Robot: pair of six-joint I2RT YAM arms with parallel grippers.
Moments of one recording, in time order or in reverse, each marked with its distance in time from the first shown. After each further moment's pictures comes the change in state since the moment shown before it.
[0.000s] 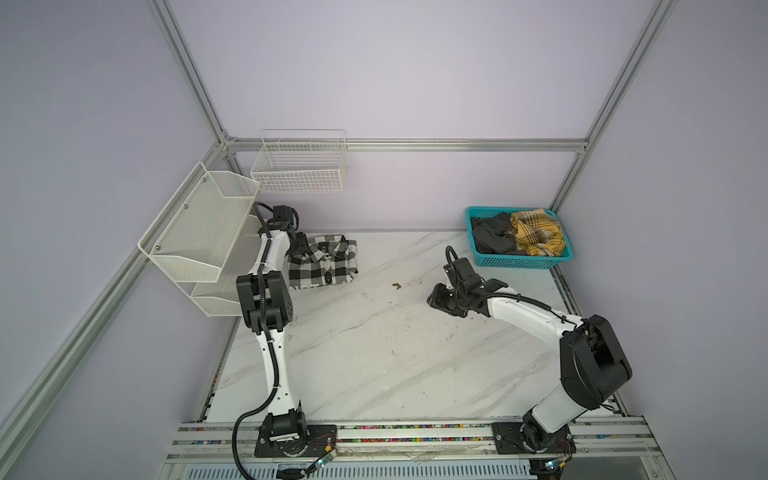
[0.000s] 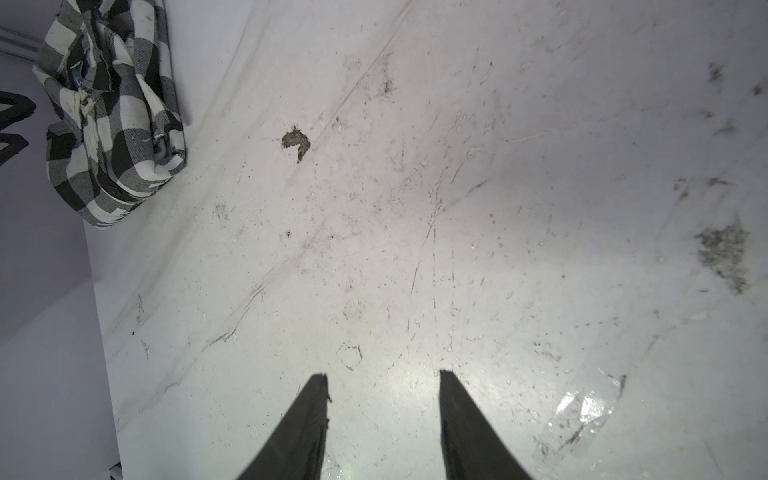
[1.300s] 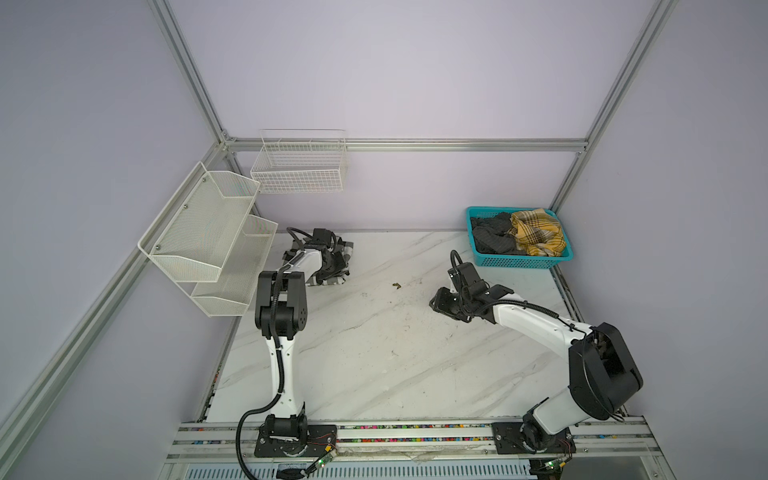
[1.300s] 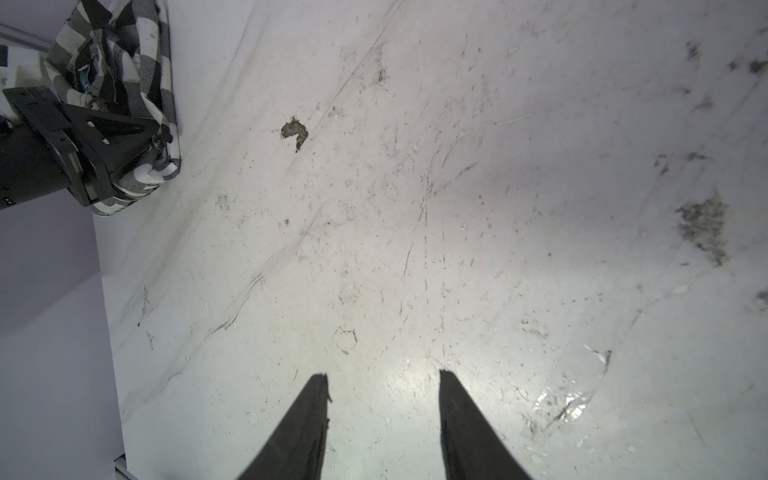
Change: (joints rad) left arm -0.186 -0.136 -0.490 0.290 0.226 -0.302; right arm 0.000 -0.068 -0.077 0.032 -0.003 0.005
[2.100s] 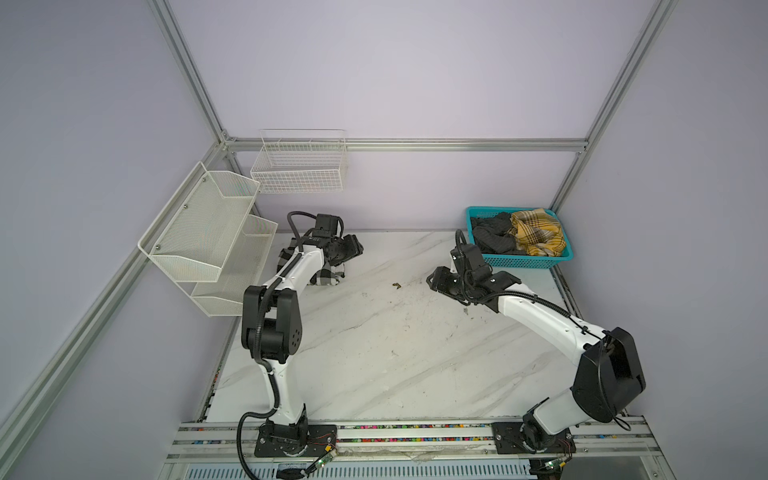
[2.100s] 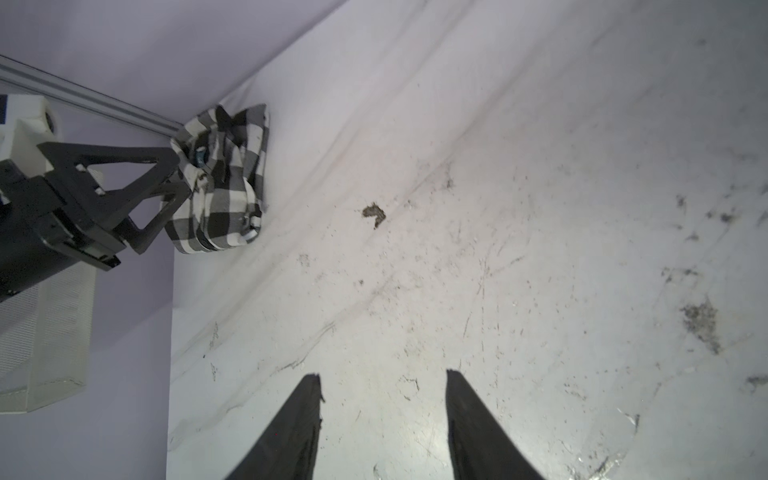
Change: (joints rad) left arm -0.117 -0.335 -0.082 0.032 0.112 -0.037; right arm -0.001 -0.026 0.199 -0.019 0.091 -0.024
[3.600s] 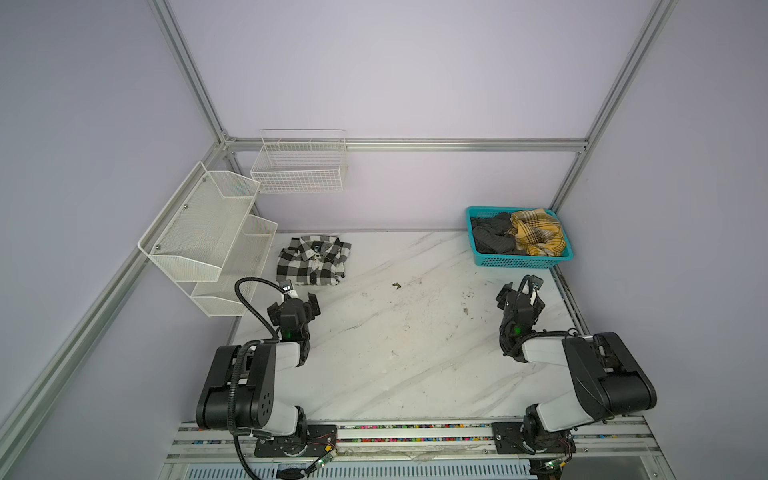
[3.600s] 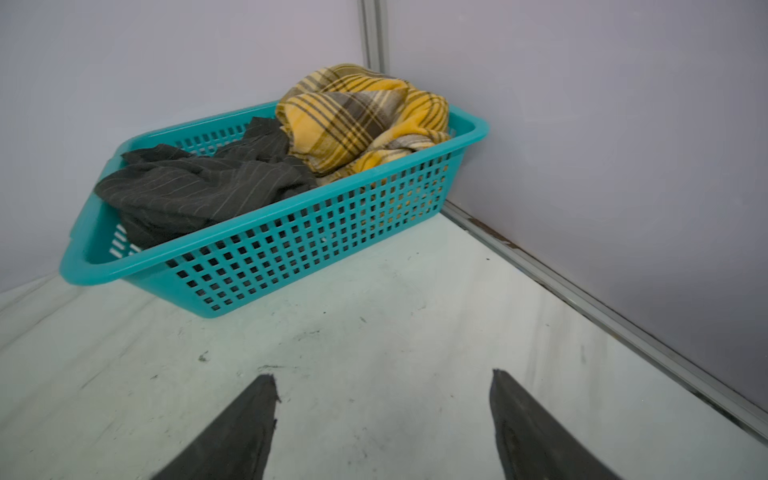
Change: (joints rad) left arm 0.180 -0.430 -1.275 1.239 -0.579 0.444; right arm -0.380 0.021 -0.830 1.306 0.663 -0.539
